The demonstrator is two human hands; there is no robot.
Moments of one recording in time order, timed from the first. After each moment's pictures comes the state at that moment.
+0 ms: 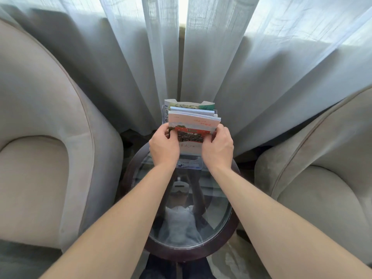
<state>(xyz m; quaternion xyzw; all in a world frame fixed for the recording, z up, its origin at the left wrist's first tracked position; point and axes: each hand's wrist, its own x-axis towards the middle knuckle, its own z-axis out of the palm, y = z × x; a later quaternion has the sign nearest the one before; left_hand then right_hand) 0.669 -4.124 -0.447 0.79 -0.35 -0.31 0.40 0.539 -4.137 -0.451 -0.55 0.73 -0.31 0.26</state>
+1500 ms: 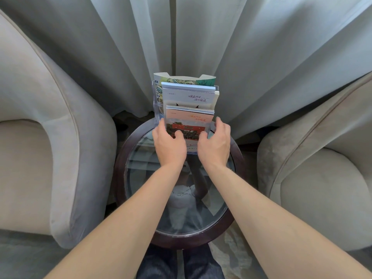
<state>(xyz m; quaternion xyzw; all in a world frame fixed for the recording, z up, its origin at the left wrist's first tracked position) 0.634 -4.111 -0.507 0.82 -0.29 -0.35 0.34 0.539 -4.119 -0.514 -0.49 0.78 -0.26 0.31</state>
